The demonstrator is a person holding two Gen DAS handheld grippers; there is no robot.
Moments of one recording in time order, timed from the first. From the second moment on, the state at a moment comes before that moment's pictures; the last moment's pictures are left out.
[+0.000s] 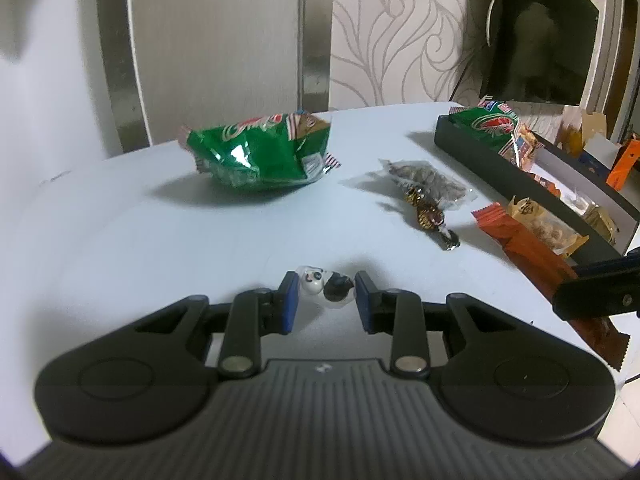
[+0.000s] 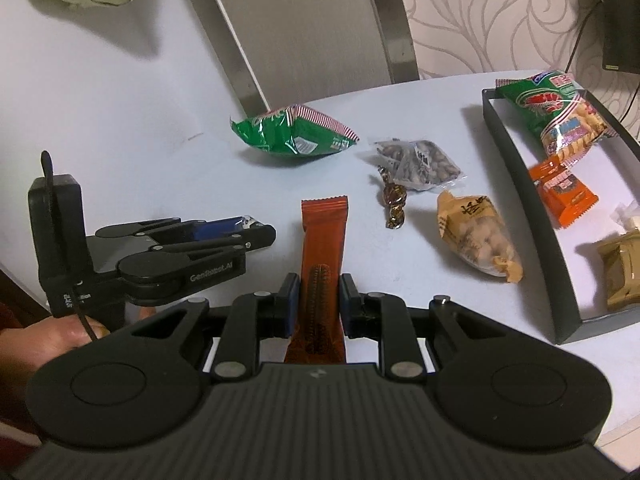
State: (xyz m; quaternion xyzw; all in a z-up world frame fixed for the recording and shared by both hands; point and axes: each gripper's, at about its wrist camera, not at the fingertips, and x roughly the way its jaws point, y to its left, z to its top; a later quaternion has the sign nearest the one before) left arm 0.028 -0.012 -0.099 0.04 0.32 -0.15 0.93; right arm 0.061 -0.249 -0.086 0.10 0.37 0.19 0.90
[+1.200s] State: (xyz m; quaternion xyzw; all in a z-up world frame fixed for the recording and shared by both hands) left arm 0.037 -0.146 -0.048 0.08 0.27 -0.29 0.92; right arm 0.007 -0.351 -0.037 0.17 0.30 0.09 0.93
